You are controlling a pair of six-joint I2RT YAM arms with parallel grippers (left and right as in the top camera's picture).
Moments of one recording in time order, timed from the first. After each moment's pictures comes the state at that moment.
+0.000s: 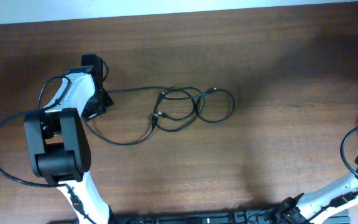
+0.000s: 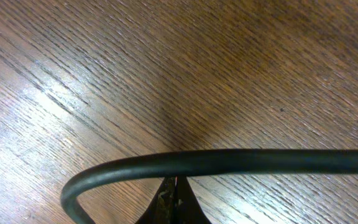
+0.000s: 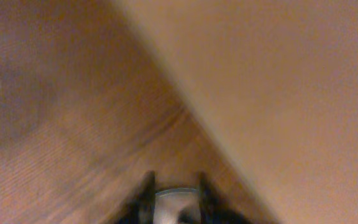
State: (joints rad) left arm 0.03 2.06 1.40 -0.91 -0.27 -0.54; right arm -0.86 2.01 1.54 -0.32 0.16 -0.33
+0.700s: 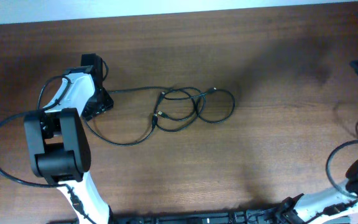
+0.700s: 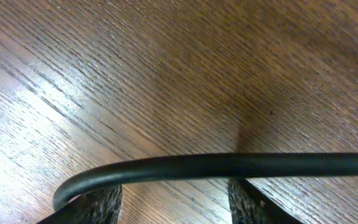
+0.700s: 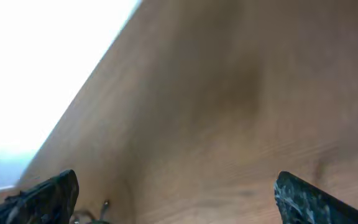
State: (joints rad) left arm 0.03 2.06 1.40 -0.90 -0.26 -0.54; right arm -0.84 1.83 1.54 -0.81 -0.80 0.02
